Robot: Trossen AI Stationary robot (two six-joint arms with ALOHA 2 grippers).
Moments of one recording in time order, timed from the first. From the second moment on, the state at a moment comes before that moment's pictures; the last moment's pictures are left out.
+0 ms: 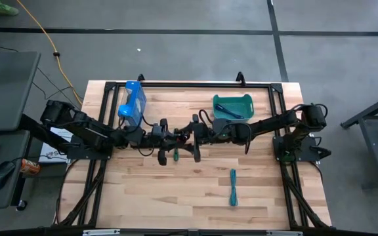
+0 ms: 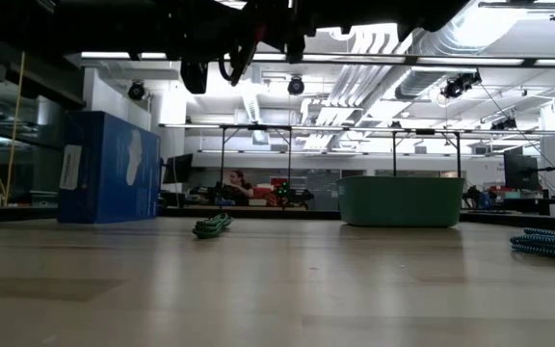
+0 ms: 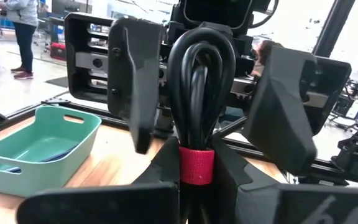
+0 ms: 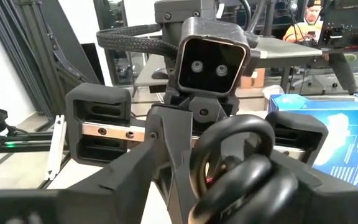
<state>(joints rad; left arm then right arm) -0.04 1.42 0.48 0.99 -0.20 -0.21 0.08 1.69 1.03 0.61 0.01 0.06</state>
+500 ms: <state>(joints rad) -0.04 1.42 0.48 0.99 -0.20 -0.20 0.08 1.69 1.03 0.61 0.01 0.07</state>
